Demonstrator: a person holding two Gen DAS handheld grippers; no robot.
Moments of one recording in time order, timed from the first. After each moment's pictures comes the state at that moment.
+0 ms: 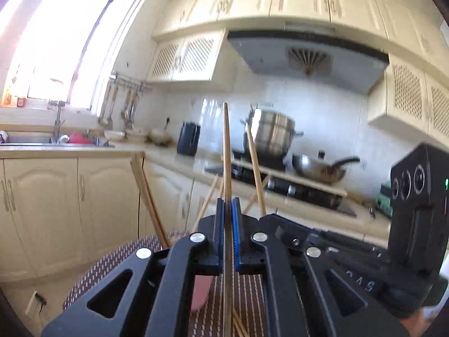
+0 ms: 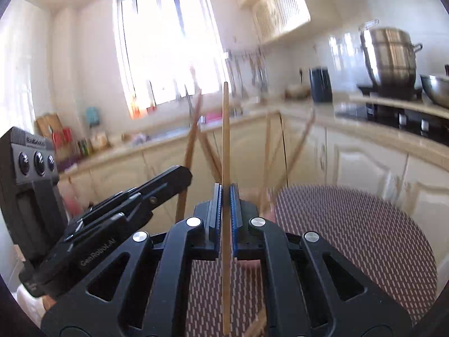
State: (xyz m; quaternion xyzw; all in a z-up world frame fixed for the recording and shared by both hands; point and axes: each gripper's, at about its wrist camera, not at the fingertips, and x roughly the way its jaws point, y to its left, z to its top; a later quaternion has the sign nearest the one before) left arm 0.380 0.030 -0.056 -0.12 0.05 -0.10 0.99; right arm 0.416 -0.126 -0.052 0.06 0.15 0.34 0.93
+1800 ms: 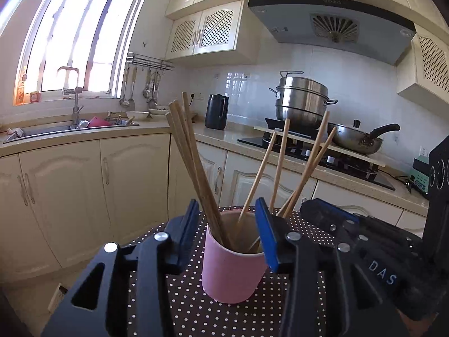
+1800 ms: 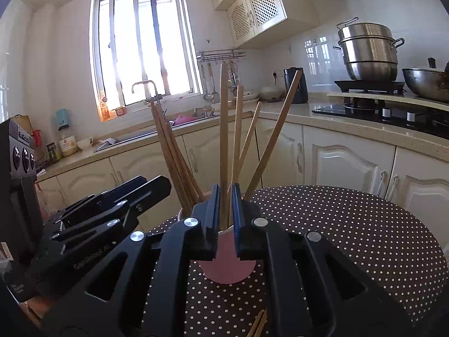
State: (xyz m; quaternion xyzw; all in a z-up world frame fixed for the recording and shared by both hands) left arm 0.421 0.055 -0.095 -0.07 0.16 -0.04 0.98; right arm 0.434 -0.115 -0.095 0.05 0.17 0.26 0.95
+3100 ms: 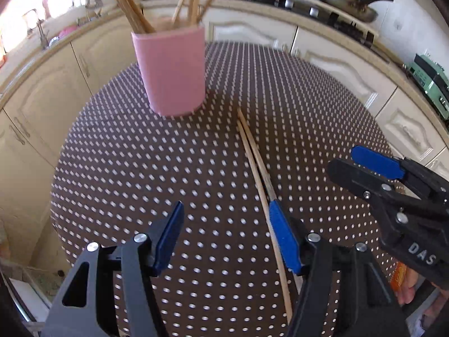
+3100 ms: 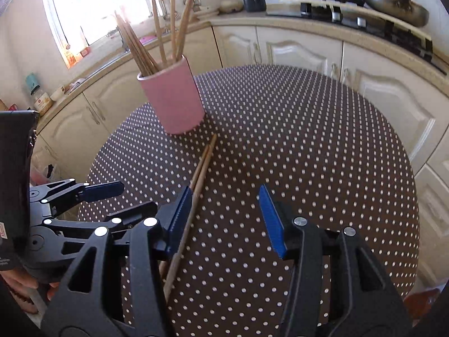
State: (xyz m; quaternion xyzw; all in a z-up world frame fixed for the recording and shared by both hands) left arm 0.360 -0.022 -0.175 0.00 0.51 -0.07 0.86; right arm 0.362 -0.200 -0.161 0.03 0.42 0.19 0.89
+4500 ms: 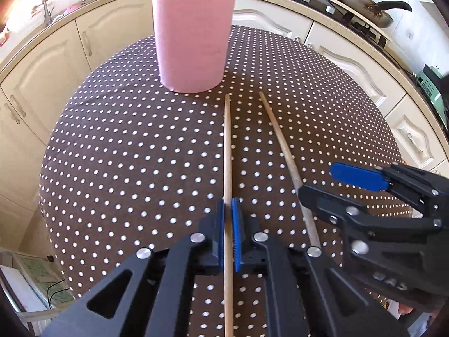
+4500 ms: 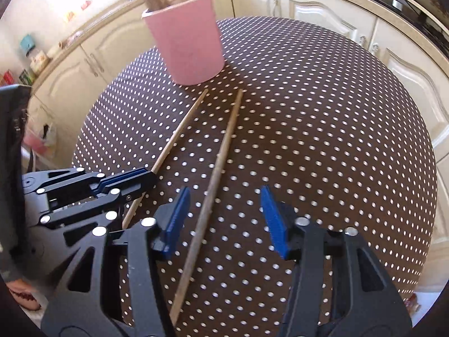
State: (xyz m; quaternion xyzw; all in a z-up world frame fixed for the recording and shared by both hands) left arm 0.387 -0.012 -0.203 -0.03 0.53 -0.06 0.85; right arm 0.396 -0.137 -0.188 -0.05 0.52 0.21 0.83
